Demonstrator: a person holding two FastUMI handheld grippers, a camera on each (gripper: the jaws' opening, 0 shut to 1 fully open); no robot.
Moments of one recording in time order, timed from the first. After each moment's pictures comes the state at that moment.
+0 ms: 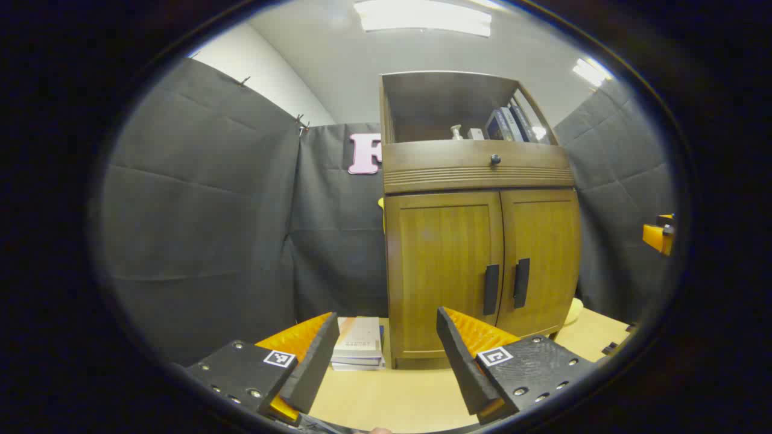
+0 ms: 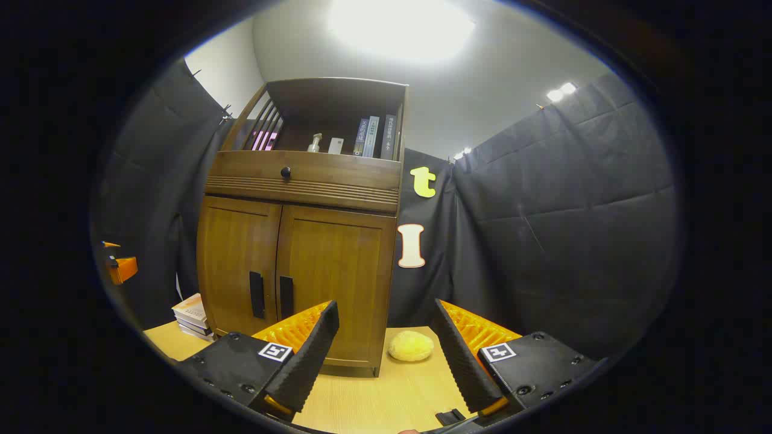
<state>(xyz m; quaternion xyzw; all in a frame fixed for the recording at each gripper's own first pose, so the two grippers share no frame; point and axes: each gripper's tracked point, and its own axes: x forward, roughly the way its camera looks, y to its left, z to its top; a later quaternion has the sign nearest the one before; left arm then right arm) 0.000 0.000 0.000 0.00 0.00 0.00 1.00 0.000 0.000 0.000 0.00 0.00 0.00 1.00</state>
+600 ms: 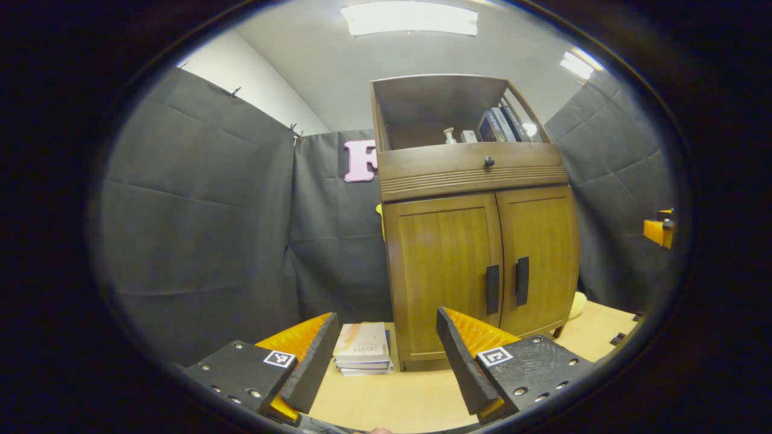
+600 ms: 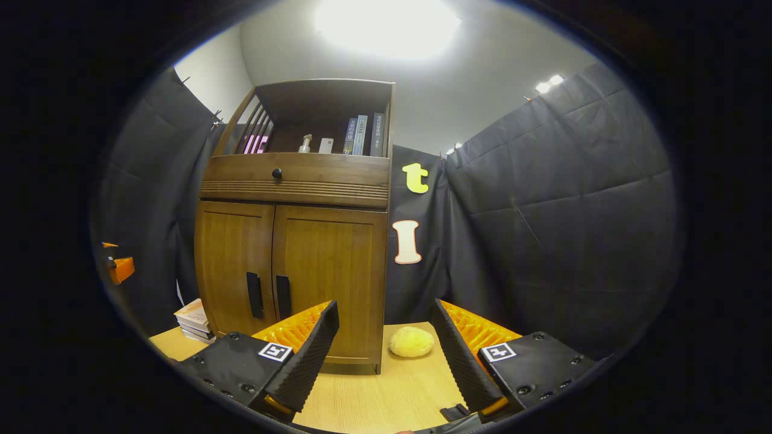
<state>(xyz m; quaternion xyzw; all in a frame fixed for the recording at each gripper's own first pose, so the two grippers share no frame) -0.003 0.001 0.008 0.02 -0.01 0.01 1.00 -0.004 -0.011 -0.009 0.02 0.00 -0.01 1.00</state>
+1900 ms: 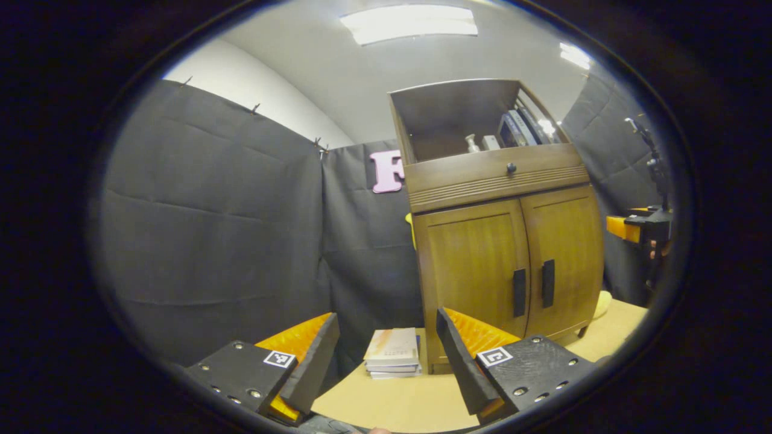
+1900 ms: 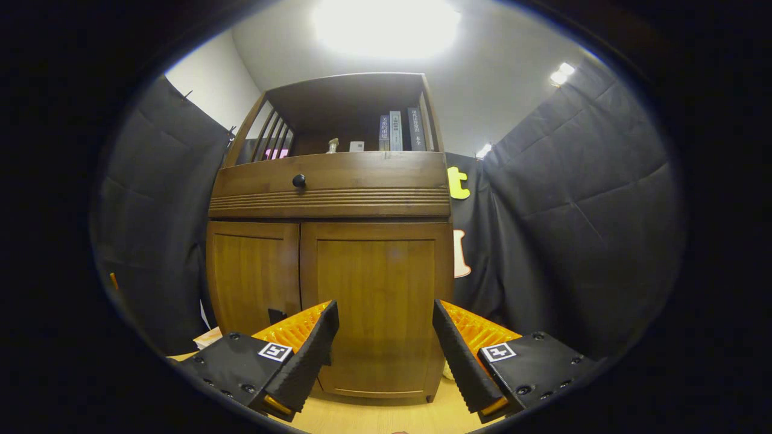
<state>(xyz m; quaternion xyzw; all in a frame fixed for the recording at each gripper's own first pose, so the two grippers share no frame) 0.008 0.016 0.008 0.04 -0.04 0.08 0.99 0.121 0.082 0.014 0.06 -0.04 0.08 0.99</state>
